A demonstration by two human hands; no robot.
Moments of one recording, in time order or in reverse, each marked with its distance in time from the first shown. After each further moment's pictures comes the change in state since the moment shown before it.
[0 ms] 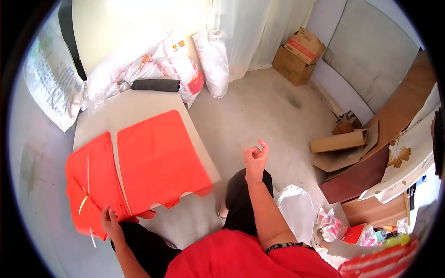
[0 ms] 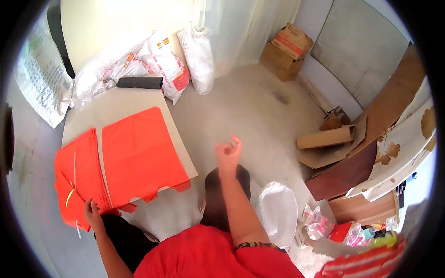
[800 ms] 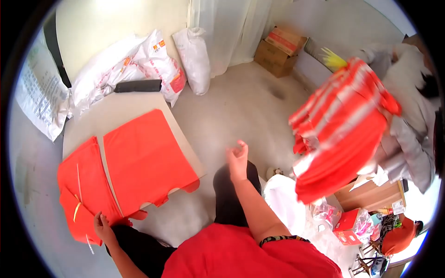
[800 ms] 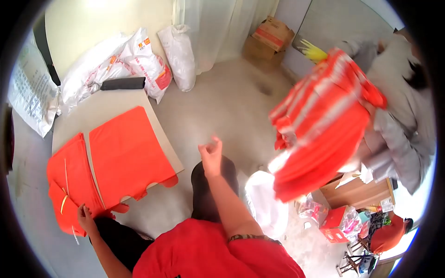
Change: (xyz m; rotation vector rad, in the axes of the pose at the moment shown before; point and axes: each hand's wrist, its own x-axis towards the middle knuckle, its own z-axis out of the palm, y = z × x) left_hand 0.007 -0.019 -0.015 0.073 -0.006 0.000; right_hand -0.020 0.016 -0.022 -0.082 -0.018 0.117
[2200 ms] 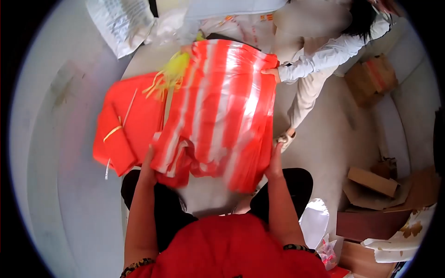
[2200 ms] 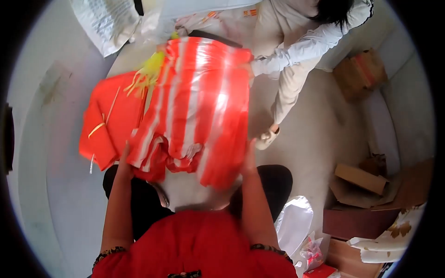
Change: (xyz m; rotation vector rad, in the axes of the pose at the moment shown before) left_hand -0.025 0.060 0.051 -0.863 -0.381 -0.595; right_hand -0.011 0.089 0.061 0.353 -0.904 0.483
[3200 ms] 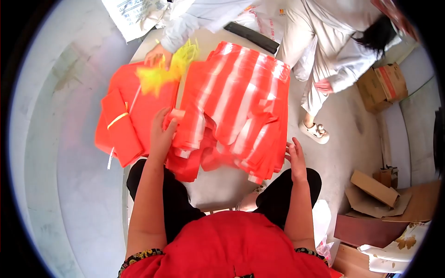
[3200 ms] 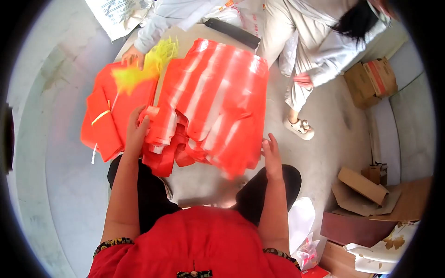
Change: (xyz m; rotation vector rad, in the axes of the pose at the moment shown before) left_hand 0.067 0.021 0.005 0.736 0.187 0.503; right_hand -0.018 -0.033 -0.003 -0.708 0.411 0.077
